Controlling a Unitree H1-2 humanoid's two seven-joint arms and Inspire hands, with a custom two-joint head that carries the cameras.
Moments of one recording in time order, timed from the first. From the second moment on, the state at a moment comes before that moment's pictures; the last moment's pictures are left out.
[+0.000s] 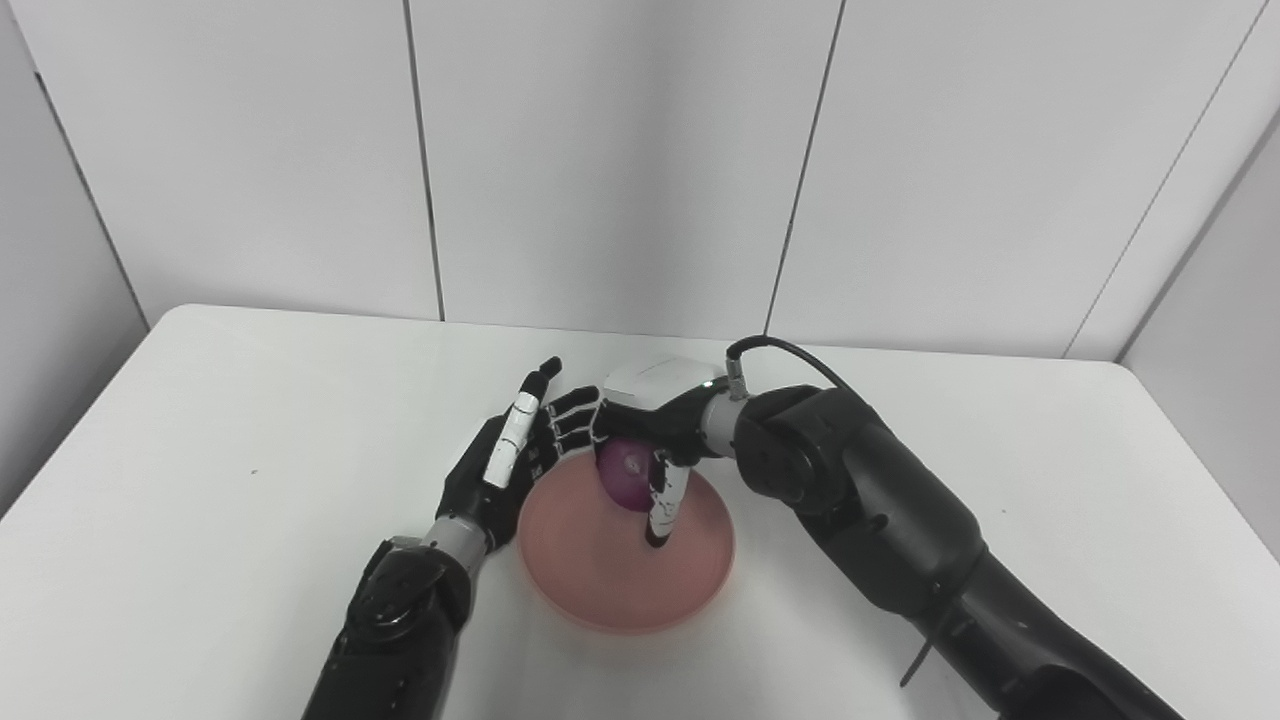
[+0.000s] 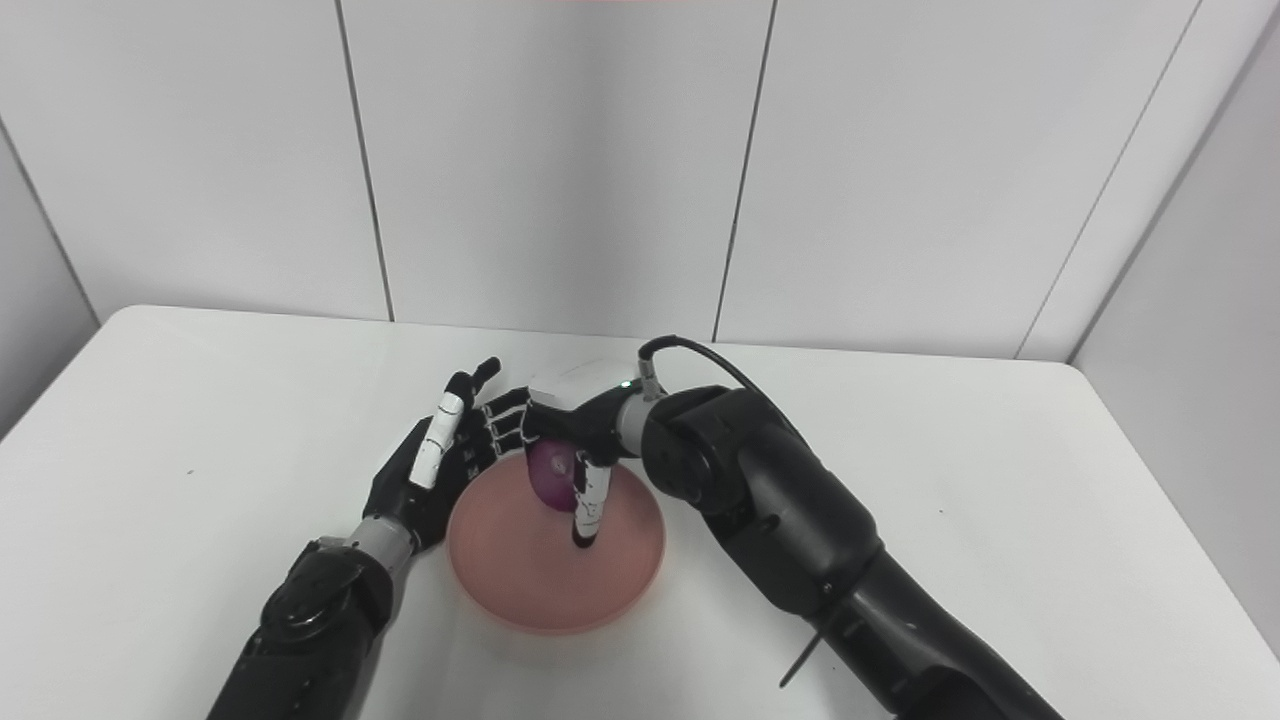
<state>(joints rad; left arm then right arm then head) -0.43 -0.02 0.01 0.47 -0.21 0.03 -0.23 -0.86 -0.28 0.61 0.09 -0.92 0.19 0.85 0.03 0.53</state>
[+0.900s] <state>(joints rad) -0.44 -0.02 0.01 0.48 -0.22 0.03 -0.23 -0.83 -0.27 0.65 0.00 -0.92 0.19 0.90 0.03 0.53</state>
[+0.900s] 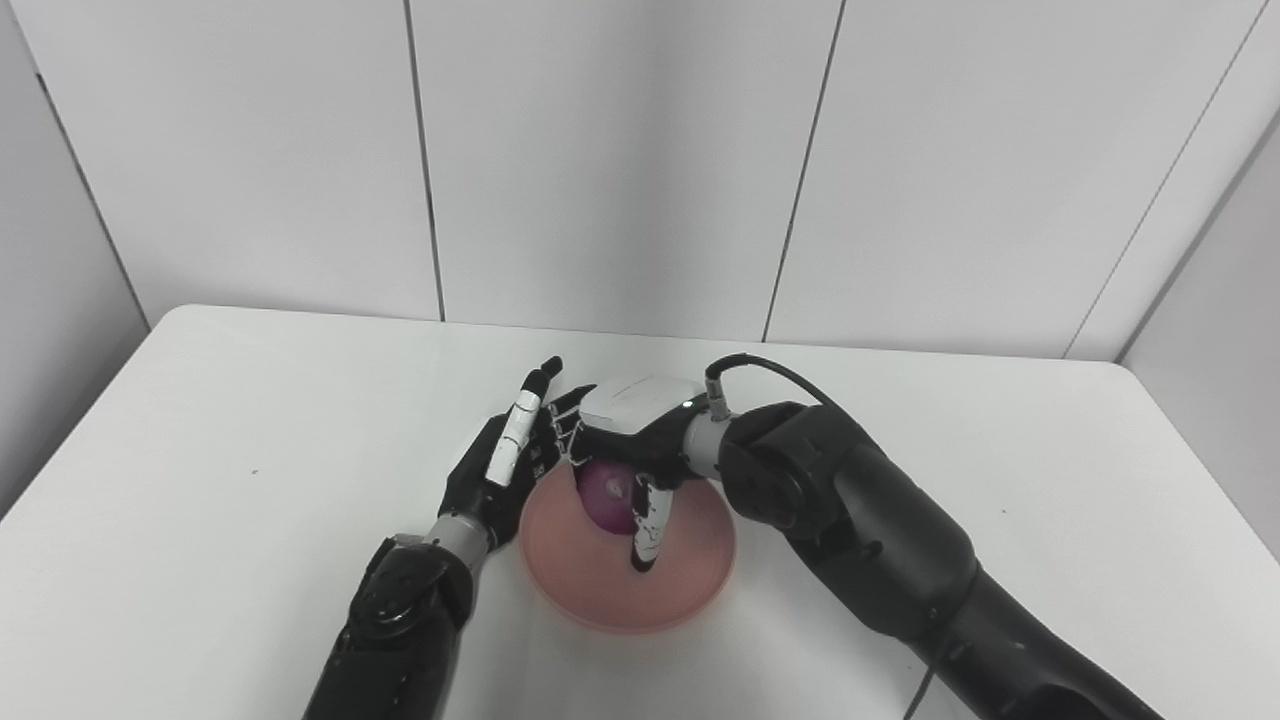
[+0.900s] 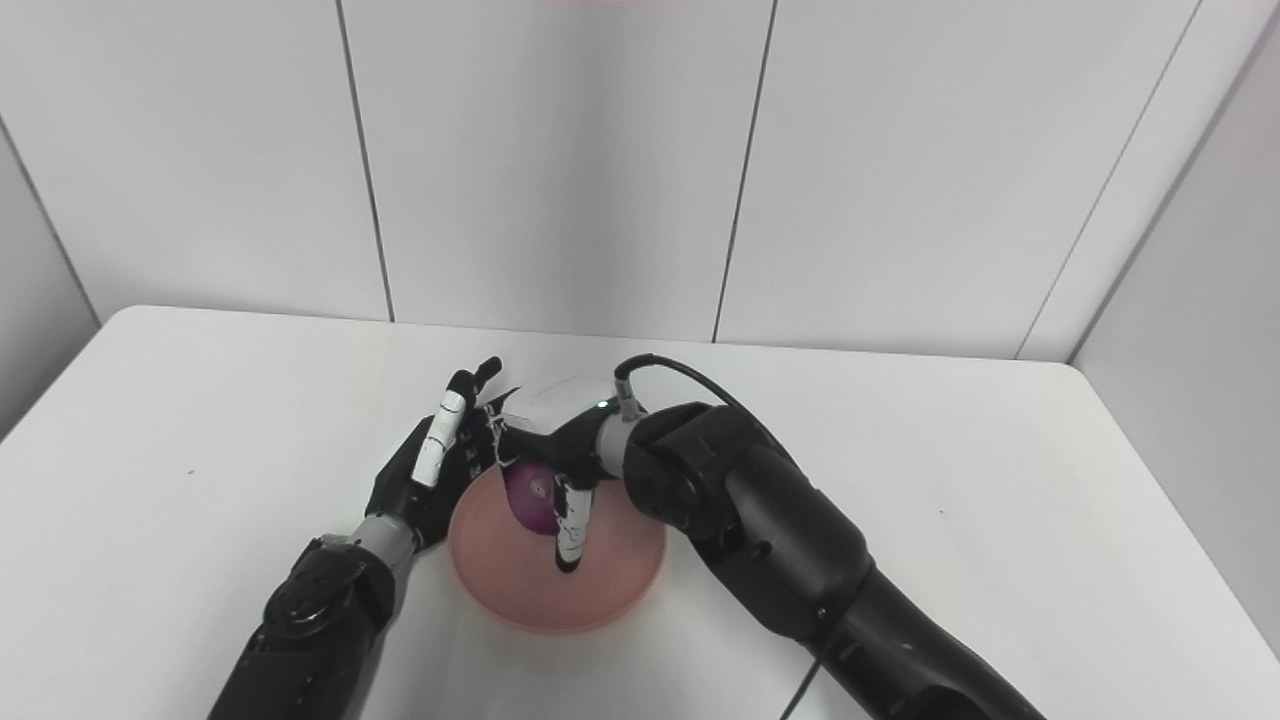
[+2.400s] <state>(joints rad) -0.45 -0.02 0.00 0.50 -0.22 0.03 -0.23 -0.78 -0.28 0.66 0.01 -0.95 0.15 0.88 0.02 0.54</state>
